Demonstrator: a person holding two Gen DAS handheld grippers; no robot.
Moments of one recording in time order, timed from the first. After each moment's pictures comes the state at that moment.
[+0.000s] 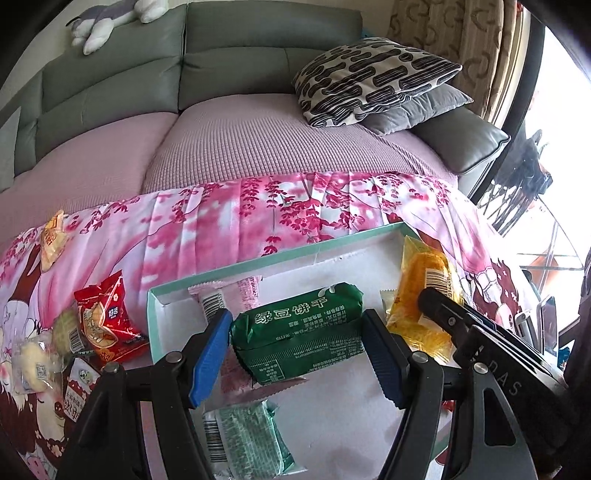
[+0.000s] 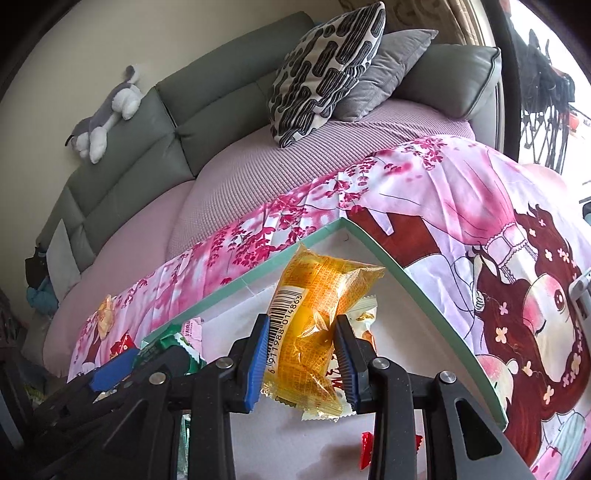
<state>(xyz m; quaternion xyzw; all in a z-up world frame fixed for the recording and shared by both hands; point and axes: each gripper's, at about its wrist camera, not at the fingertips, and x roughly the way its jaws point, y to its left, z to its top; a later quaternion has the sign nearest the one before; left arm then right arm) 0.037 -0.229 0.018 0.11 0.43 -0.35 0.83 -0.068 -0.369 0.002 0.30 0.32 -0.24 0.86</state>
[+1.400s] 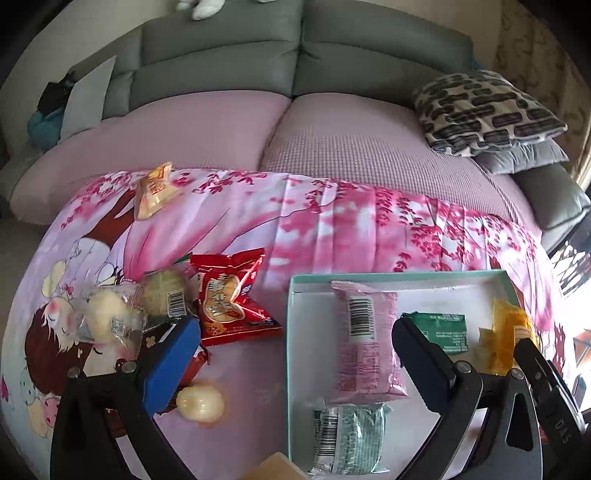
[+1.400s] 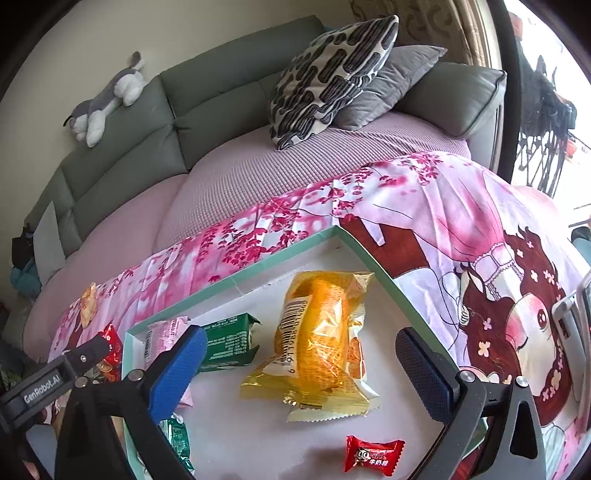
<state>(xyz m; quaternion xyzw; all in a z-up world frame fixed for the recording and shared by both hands) 0.081 -0.158 0.020 0.05 0.46 -0.17 0.87 -0.065 -0.363 0.008 0.25 0.34 -0.26 0.87</state>
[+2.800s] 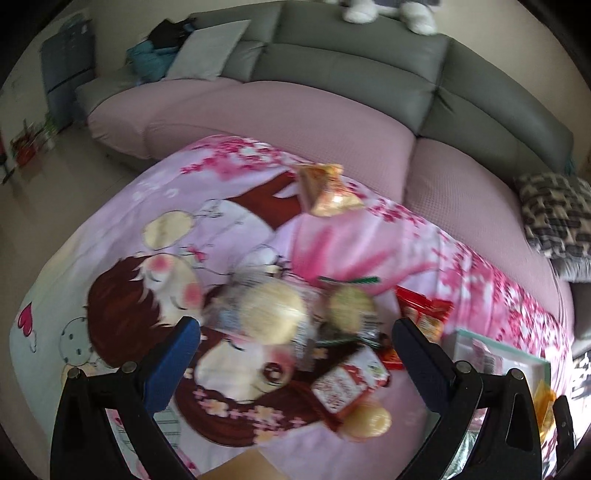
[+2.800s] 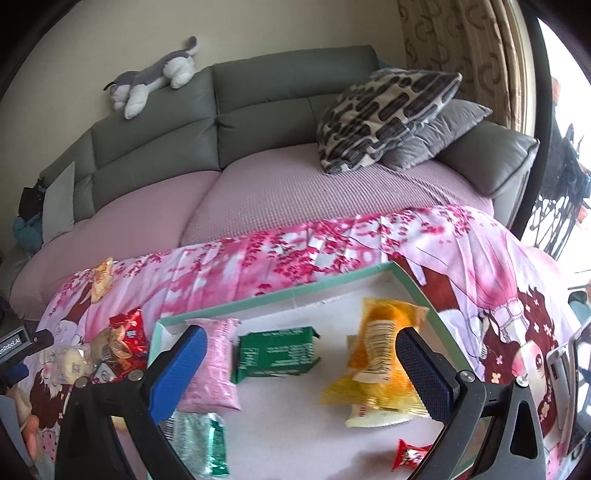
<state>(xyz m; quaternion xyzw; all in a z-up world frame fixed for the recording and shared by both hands) 0.114 0.014 0.020 -0.08 0.46 0.00 0.89 -0.034 -0.300 0.039 0.15 0.33 -0.24 0.90</state>
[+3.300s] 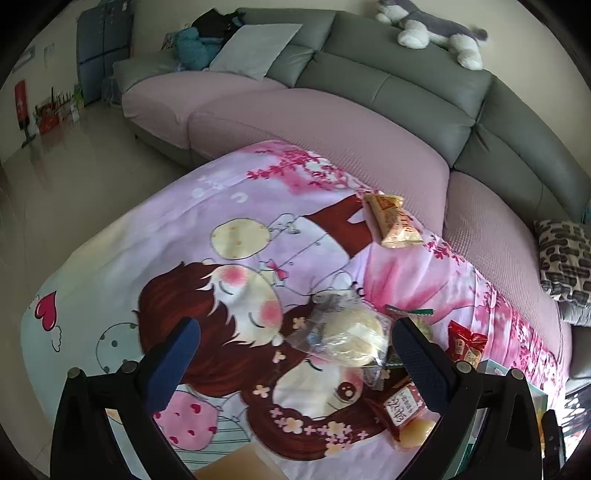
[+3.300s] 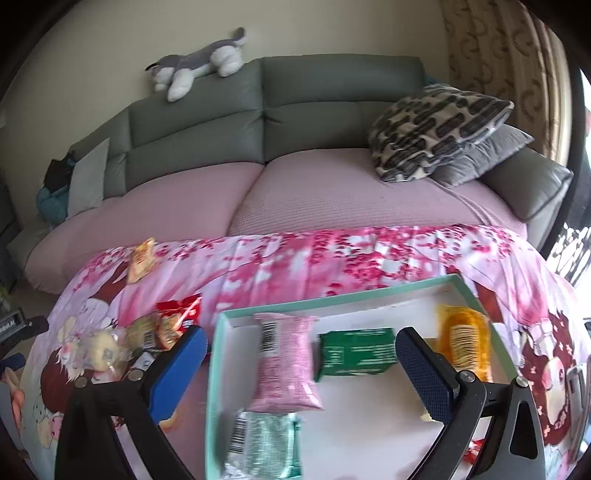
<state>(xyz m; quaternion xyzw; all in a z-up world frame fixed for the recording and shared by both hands) 0.117 0.096 0.024 -0.13 0.45 0.04 0.88 -0.002 -0.237 0.044 0.11 0.33 -0.18 0.92</state>
